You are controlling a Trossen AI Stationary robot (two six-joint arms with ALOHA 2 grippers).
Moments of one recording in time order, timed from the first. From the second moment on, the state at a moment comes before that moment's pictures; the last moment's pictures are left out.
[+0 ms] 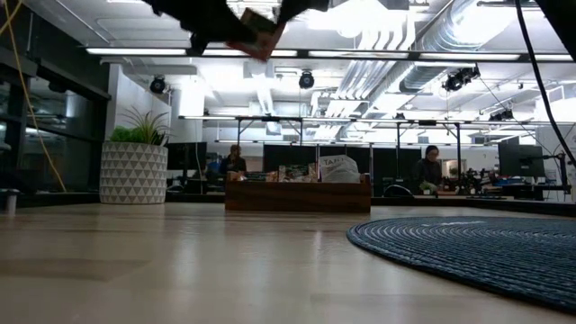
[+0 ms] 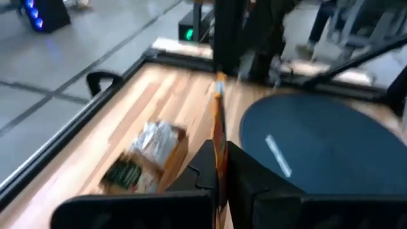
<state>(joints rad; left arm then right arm) 0.02 1.13 0.88 -0.07 -0.19 -0.14 -0.05 2.00 2.34 -1.28 0.16 0.03</state>
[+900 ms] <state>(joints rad) 0.15 1.13 0.85 0.13 -0.01 -0.16 -0.10 1.93 2.34 -1.24 0.00 0.00</state>
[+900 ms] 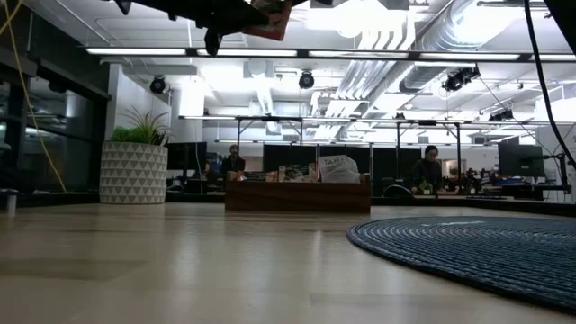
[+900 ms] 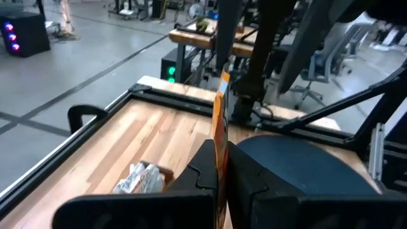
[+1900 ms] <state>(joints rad) 0.16 1.13 0.85 0.16 -0.12 -0.17 -0.17 1.93 2.34 -1.21 0.01 -0.04</state>
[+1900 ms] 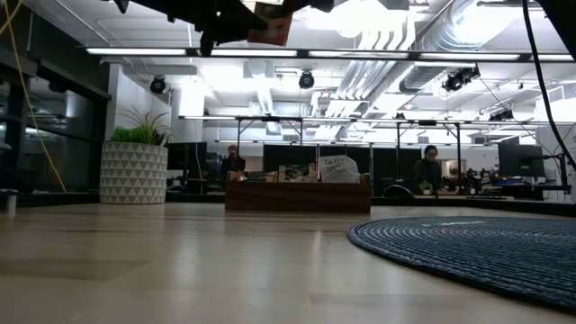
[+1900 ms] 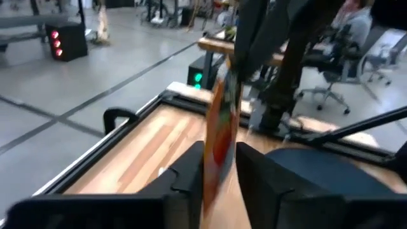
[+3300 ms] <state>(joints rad) 0.16 0.52 0.54 -0.24 -0.23 -0.35 -0.33 2.37 2.34 -1.12 -0.06 -0.15</state>
